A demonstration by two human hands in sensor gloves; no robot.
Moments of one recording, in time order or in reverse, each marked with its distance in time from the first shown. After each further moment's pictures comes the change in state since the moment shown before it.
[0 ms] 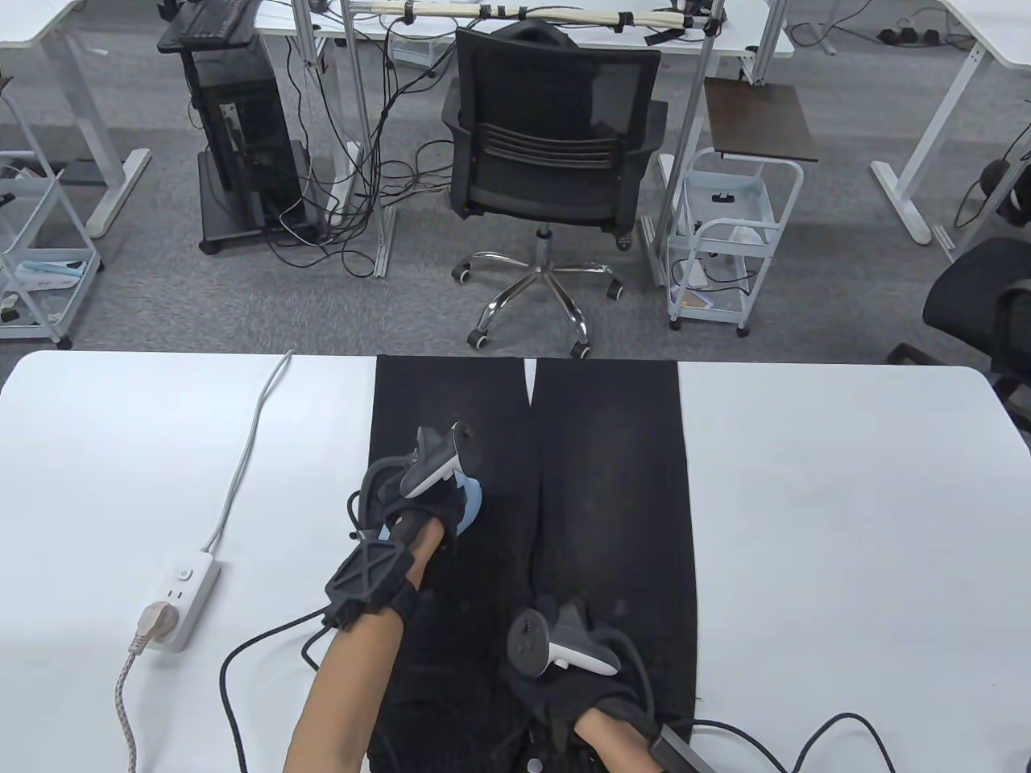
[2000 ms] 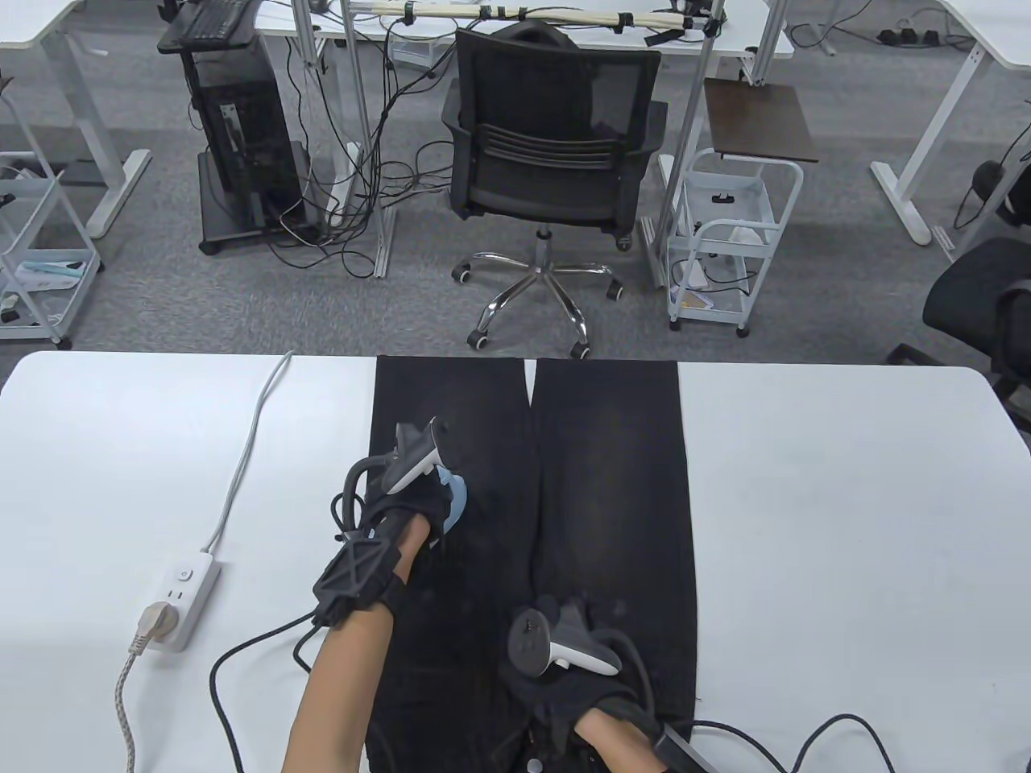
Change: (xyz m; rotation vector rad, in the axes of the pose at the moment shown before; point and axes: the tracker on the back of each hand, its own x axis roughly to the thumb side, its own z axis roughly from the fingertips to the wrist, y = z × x) left_hand -0.024 0.002 -0.009 -0.037 0.029 0.090; right_hand -0.001 0.000 -0.001 0.005 0.000 -0.010
